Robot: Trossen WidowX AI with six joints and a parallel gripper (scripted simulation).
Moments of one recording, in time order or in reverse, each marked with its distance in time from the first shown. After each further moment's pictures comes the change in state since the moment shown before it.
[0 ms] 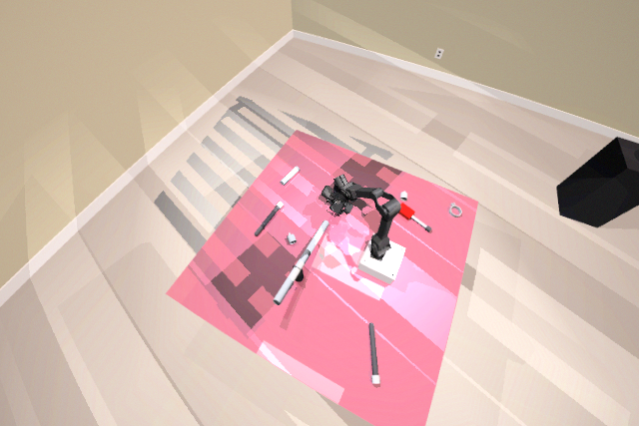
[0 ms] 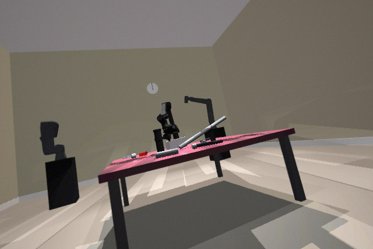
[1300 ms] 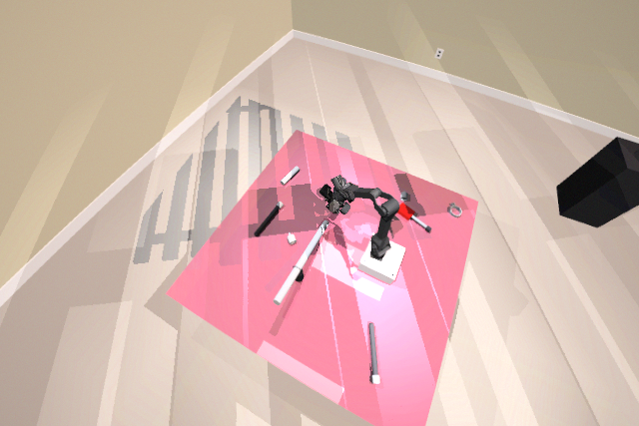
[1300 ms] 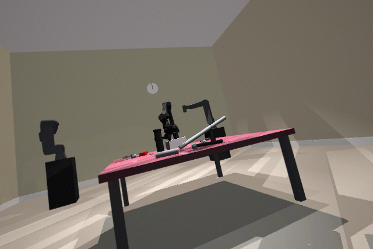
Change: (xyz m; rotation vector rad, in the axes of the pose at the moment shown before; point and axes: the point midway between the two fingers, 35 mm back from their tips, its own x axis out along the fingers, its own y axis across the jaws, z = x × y) arm 0.005 -0.010 -0.001 0.099 0.056 0.001
